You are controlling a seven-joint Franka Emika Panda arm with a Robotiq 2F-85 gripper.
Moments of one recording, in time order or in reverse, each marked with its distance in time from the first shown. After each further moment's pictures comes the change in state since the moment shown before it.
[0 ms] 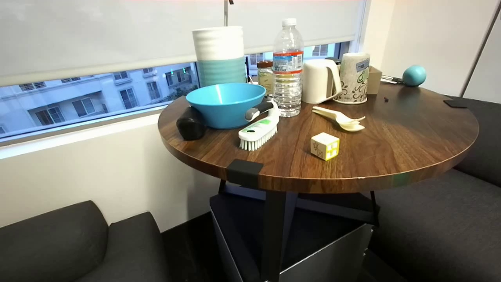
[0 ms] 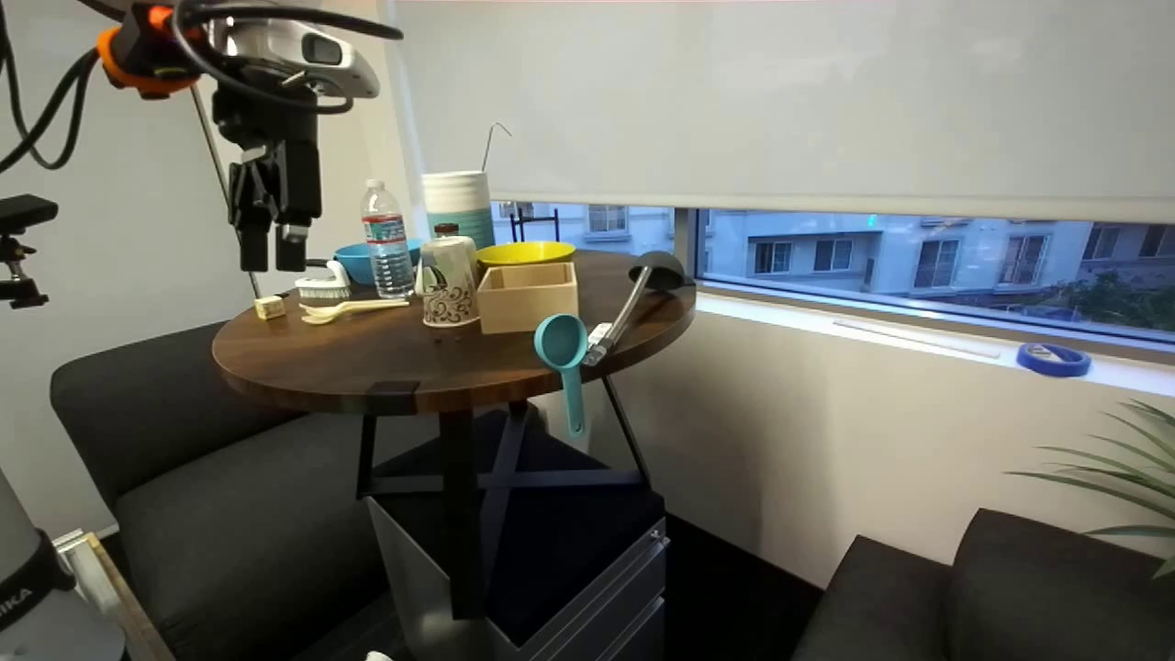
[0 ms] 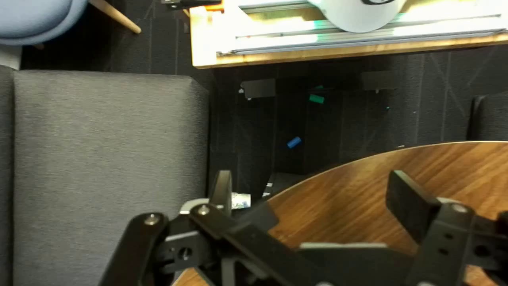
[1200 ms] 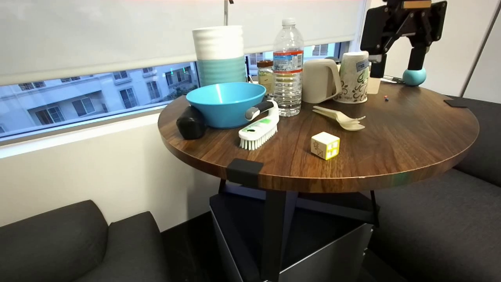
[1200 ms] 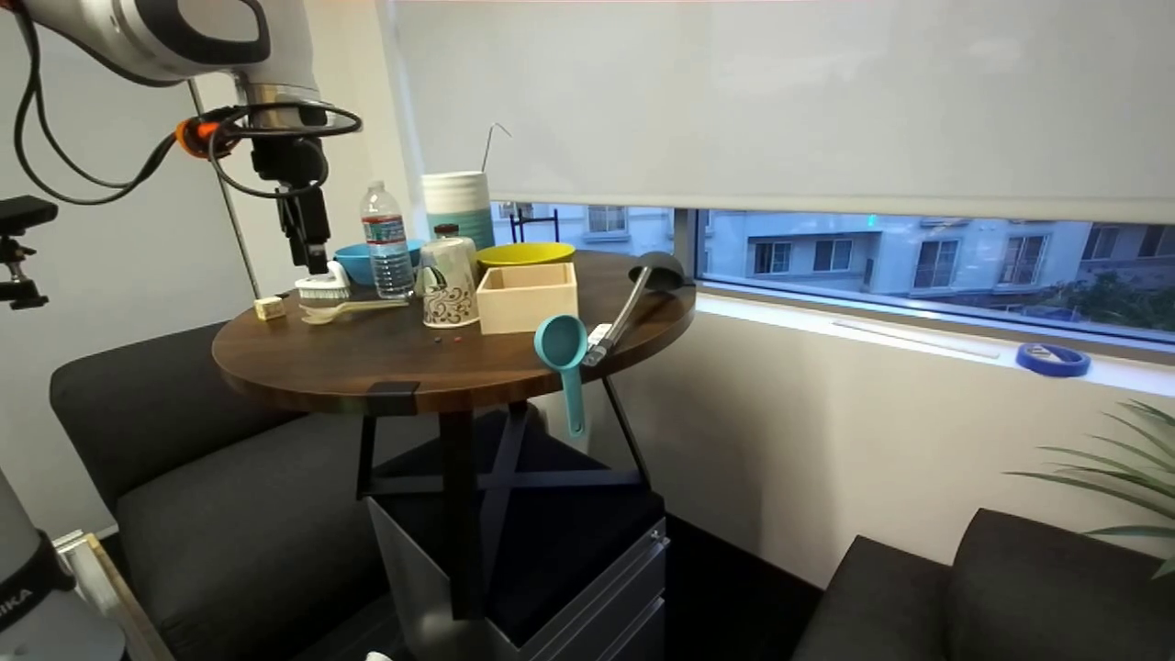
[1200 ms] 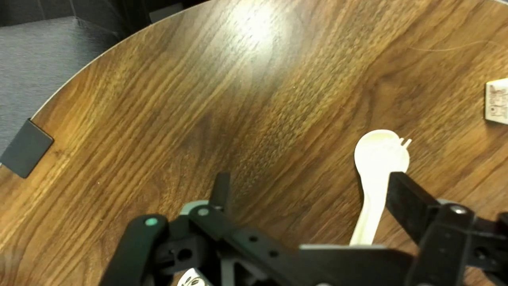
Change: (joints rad) arm 0.115 0.177 0.244 0.011 0.282 0.361 0.445
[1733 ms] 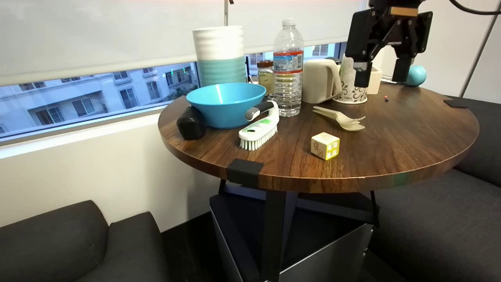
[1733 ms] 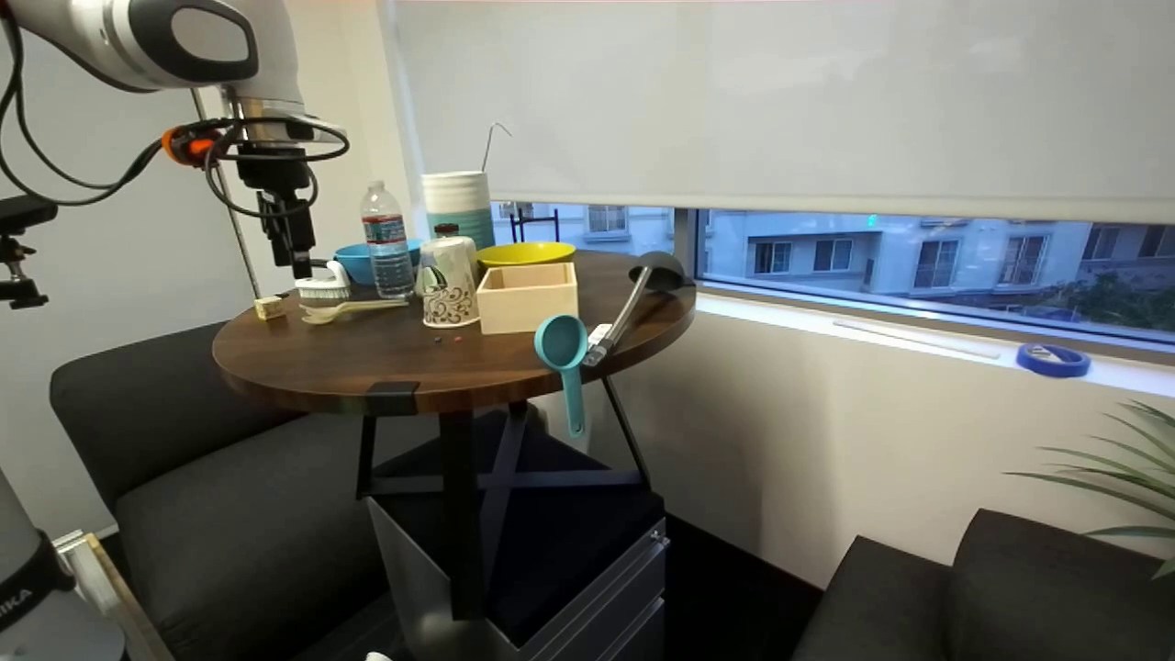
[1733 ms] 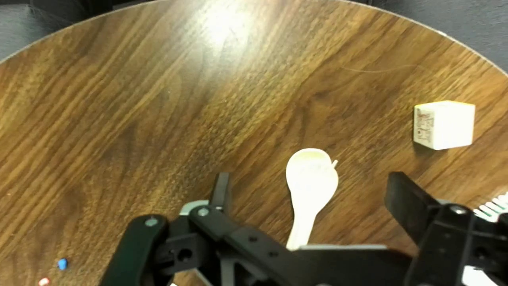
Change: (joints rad) arm 0.076 0.016 0.020 -0.017 0.083 0.062 0.000
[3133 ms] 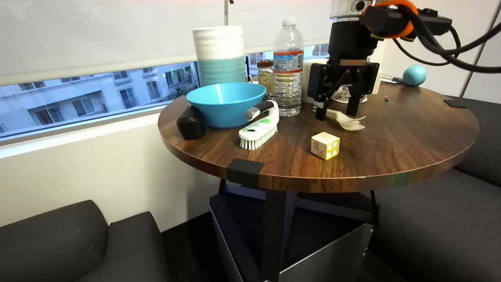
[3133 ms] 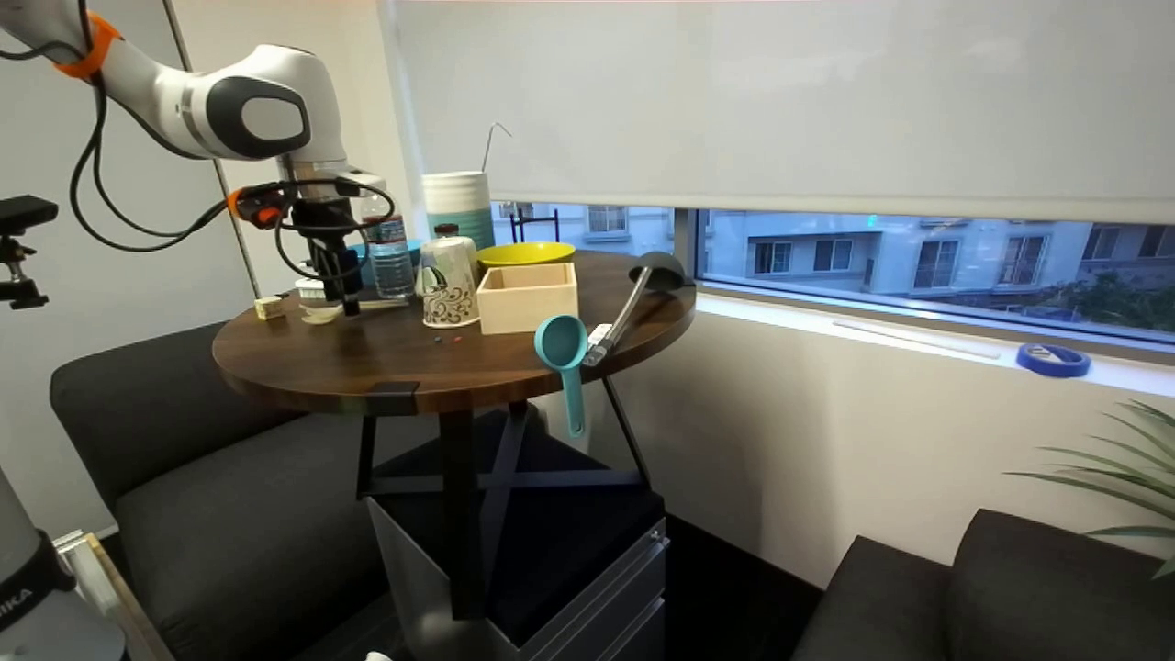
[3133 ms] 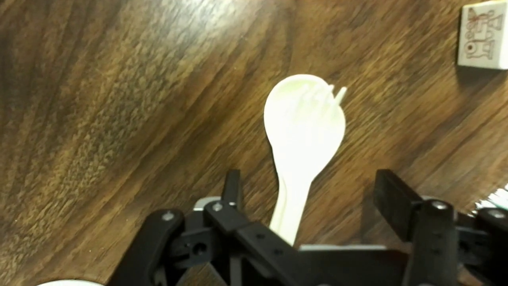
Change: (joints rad) arm 0.001 0.221 0.008 -0.007 -0.004 0.303 0.011
